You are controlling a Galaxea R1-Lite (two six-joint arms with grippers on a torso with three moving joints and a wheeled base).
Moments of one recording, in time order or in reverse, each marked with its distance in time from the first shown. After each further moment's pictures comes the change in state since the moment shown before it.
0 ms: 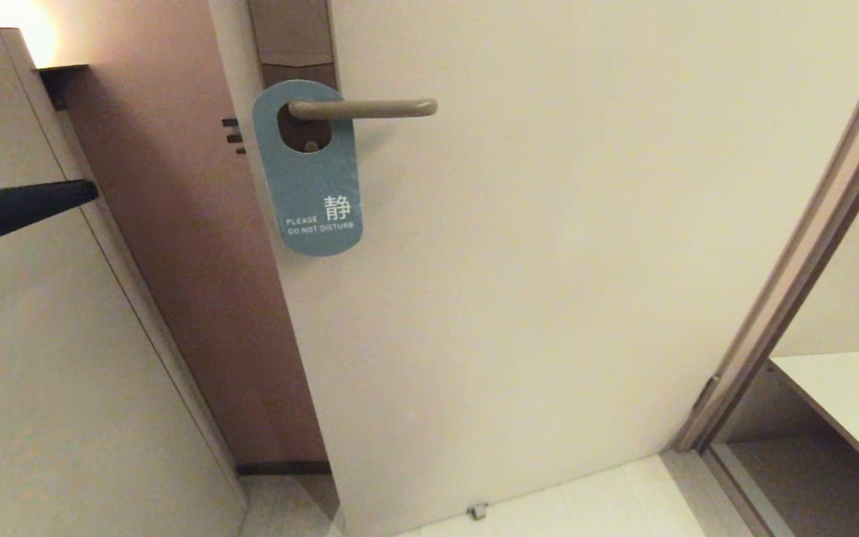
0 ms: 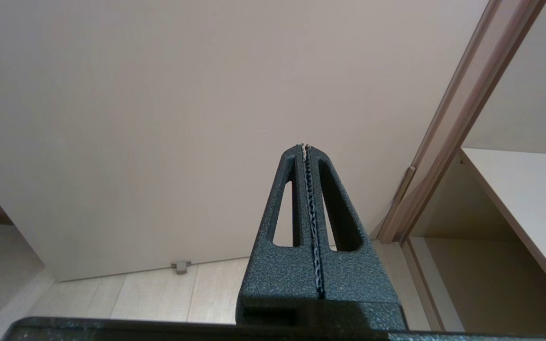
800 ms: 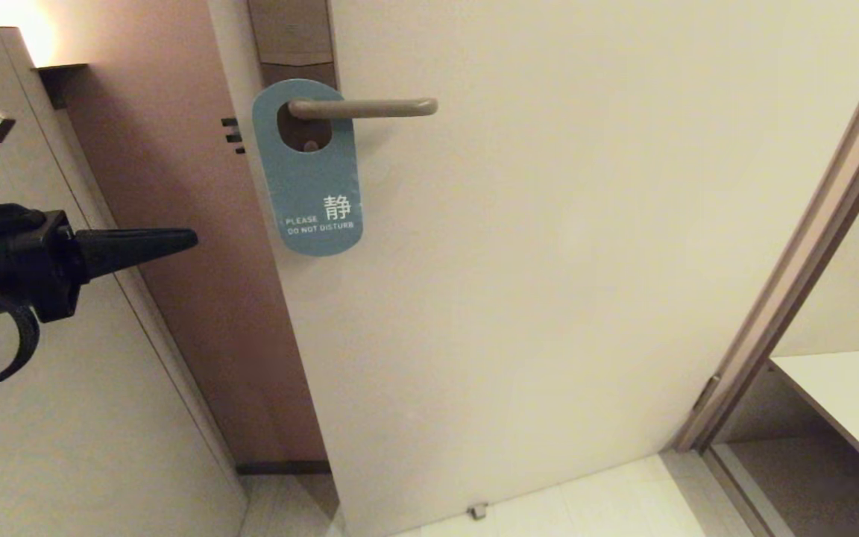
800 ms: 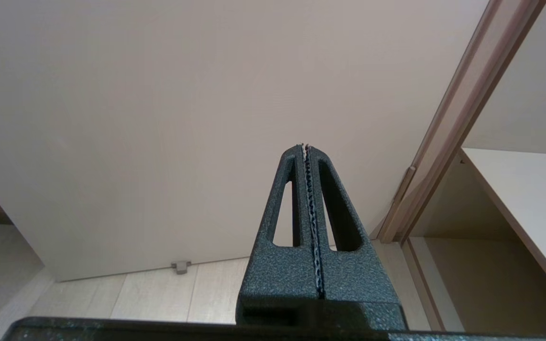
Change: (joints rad) left arm 0.013 0.264 -0.013 -0.043 -0.287 0.222; right arm 0.000 0.000 0.000 0.000 0.000 0.000
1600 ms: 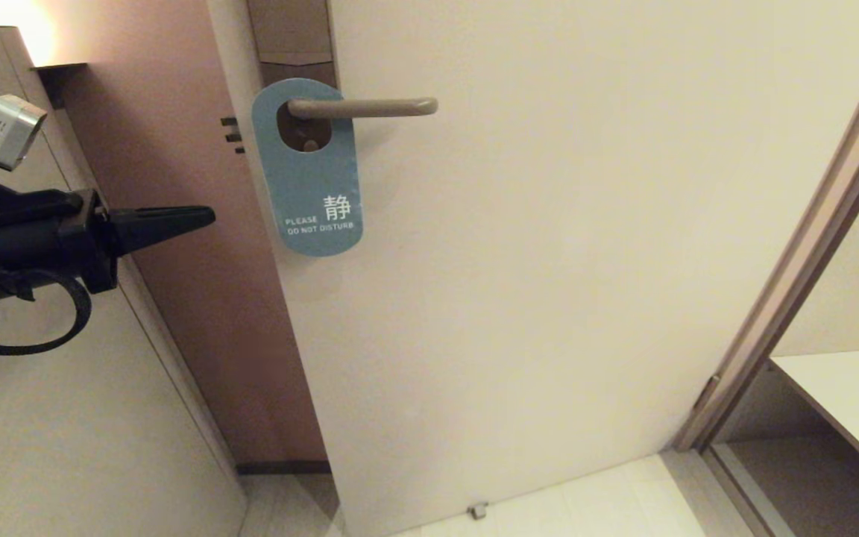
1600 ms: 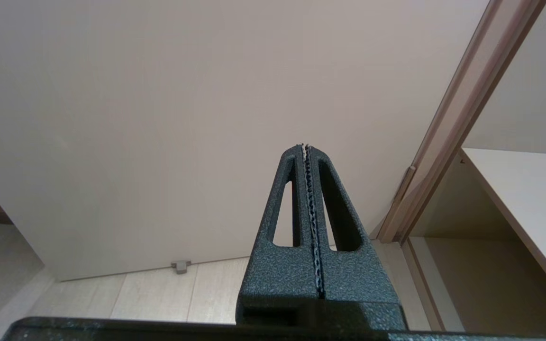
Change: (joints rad) left arm 0.012 0.159 -0.011 -0.287 -0.060 0.003; right arm 0.000 0.000 0.000 0.000 0.000 -0.001
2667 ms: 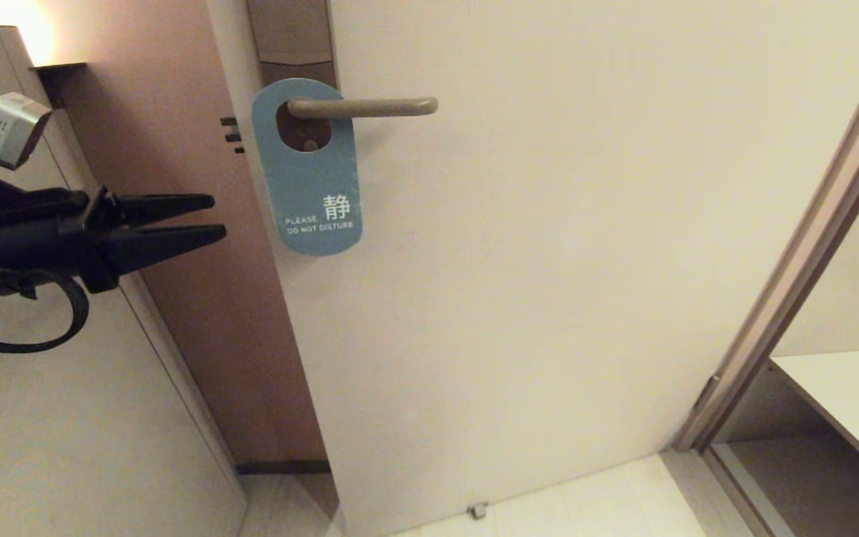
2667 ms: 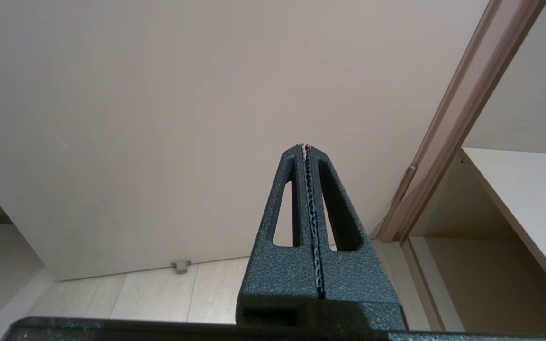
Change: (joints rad) left arm -0.005 0.021 -0.011 -0.035 -0.078 -0.003; right arm 0.000 0.000 0.000 0.001 0.000 0.001
